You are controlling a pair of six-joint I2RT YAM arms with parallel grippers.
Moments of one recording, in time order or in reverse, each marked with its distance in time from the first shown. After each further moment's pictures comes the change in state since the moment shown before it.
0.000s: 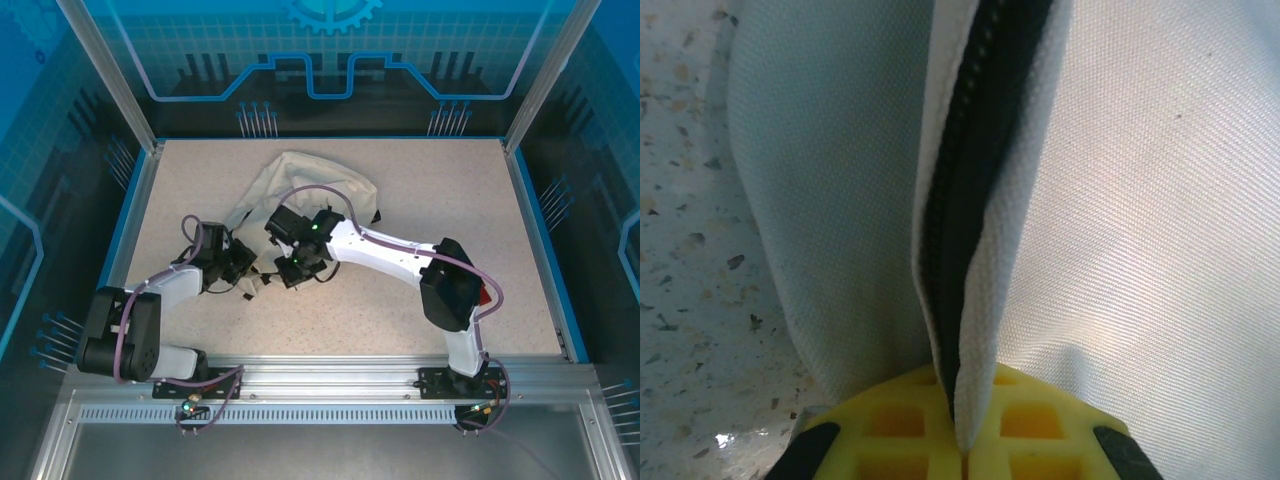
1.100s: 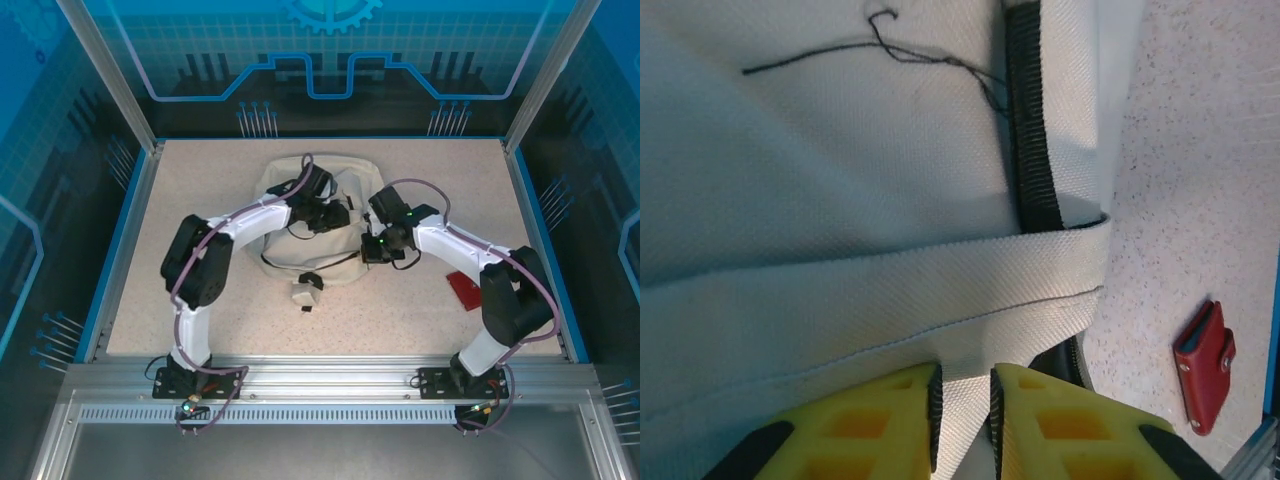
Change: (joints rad) left arm -0.457 0.648 0.995 -0.384 0.017 0.298; right arm -0.489 -0.343 -0.553 0.241 -0.093 -0.076
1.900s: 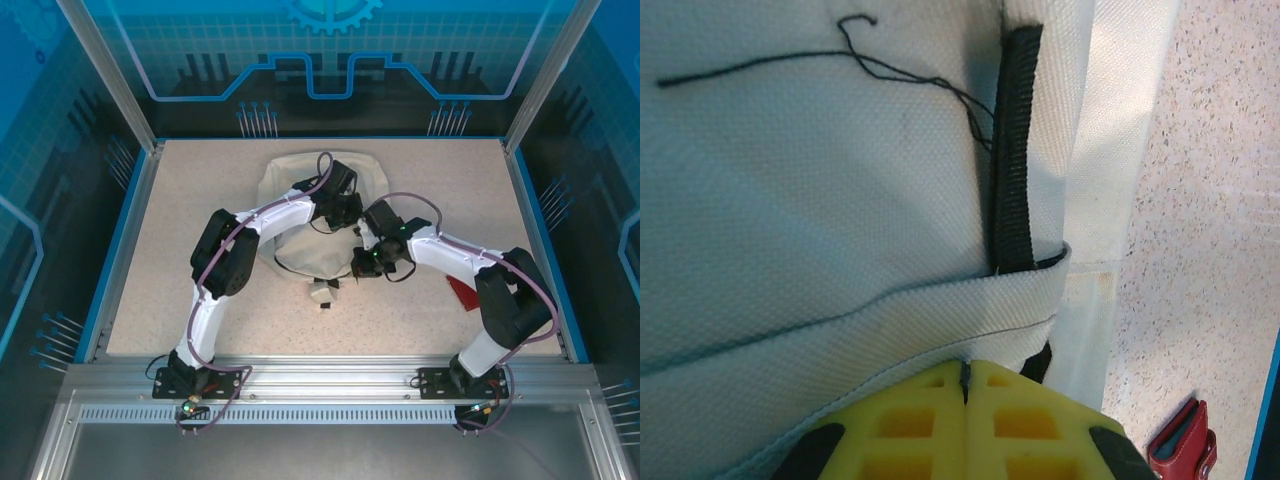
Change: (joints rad) left arm -0.056 0.181 0.222 -0.053 -0.115 -0.196; right arm 0.080 -0.015 -0.108 0.103 -0.126 0.032
